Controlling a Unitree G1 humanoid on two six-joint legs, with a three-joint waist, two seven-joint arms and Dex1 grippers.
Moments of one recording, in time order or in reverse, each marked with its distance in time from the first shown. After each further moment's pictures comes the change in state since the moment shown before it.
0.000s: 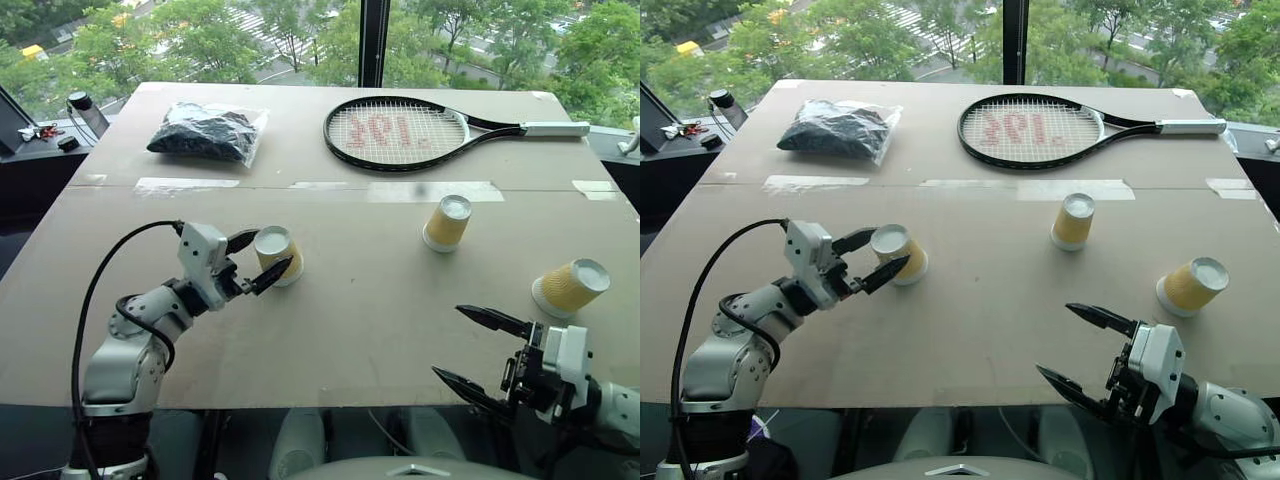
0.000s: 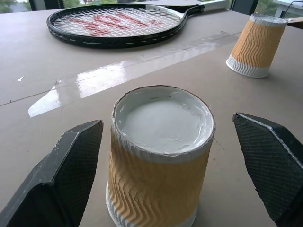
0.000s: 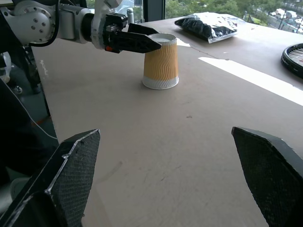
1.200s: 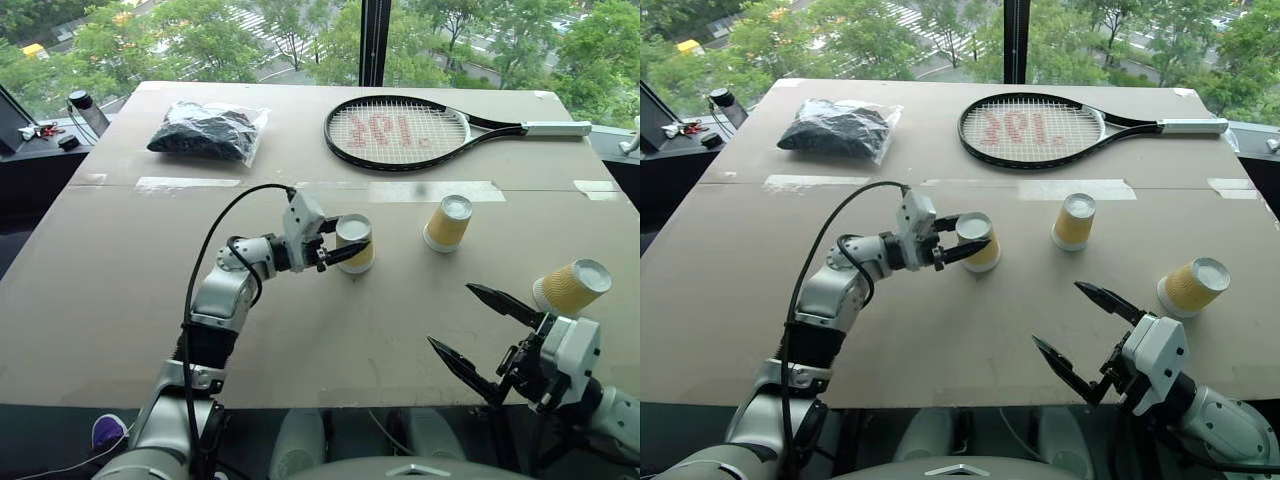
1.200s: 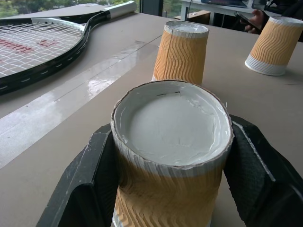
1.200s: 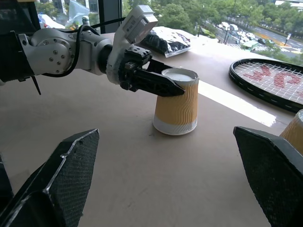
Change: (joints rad) left arm -0.436 -0.185 -0.320 0.406 0.176 -0.126 -0.194; right arm 0.036 0.074 0.016 -0.147 -0.088 0.053 -0.242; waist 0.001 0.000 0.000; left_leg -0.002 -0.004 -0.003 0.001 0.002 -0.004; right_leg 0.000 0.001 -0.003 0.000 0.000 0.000
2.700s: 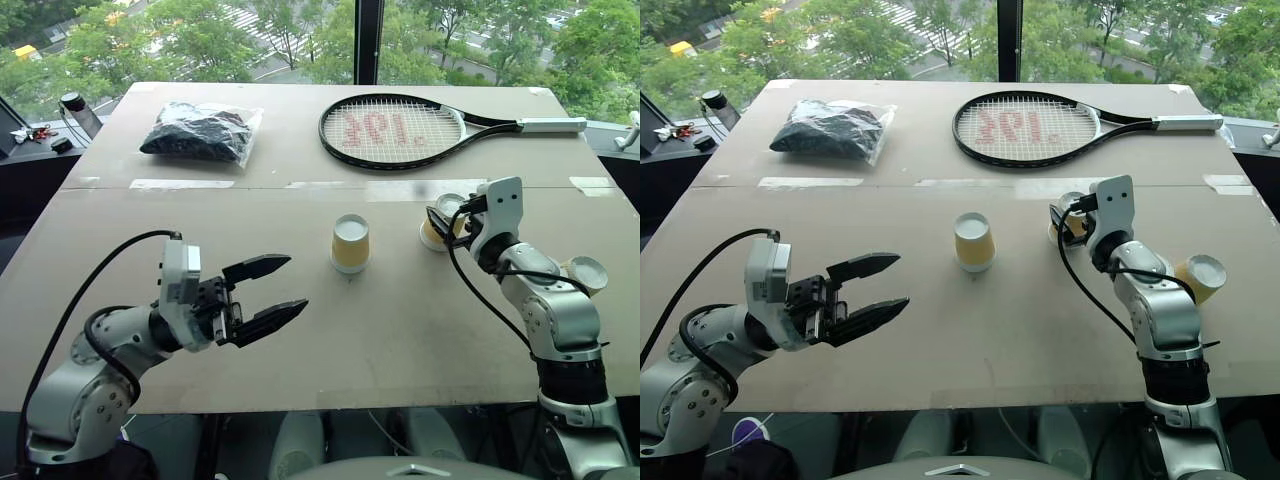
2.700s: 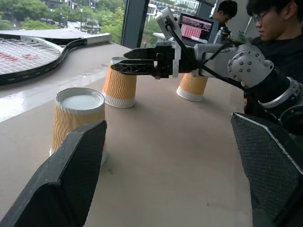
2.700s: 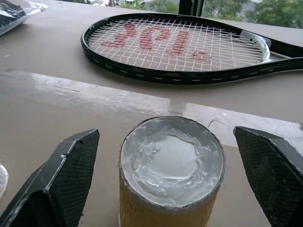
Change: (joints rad) left arm 0.651 0.280 0.457 -0.738 -0.548 0.279 -0.067; right arm -0.955 0.228 0.079 0.614 -0.175 0.548 -0.441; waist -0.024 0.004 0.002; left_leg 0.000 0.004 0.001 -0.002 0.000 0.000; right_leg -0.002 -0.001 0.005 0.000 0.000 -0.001
